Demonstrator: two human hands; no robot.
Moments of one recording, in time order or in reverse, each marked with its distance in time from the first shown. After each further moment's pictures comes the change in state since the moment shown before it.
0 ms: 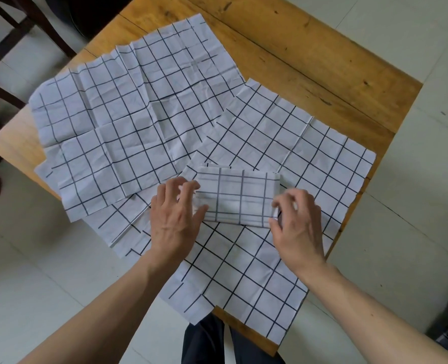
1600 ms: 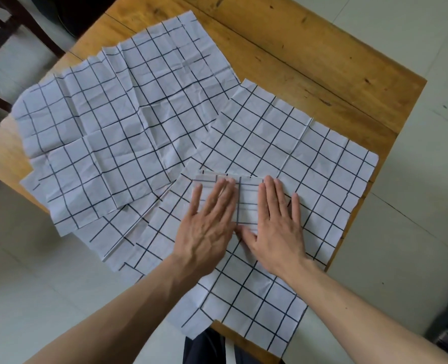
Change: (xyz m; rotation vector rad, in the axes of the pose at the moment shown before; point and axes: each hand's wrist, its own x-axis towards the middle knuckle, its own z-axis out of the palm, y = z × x) left_hand 0.009 0.034 0.021 0.301 -0.366 0.438; right_hand 0.016 -0.003 0.036 -0.305 -0.318 -0.058
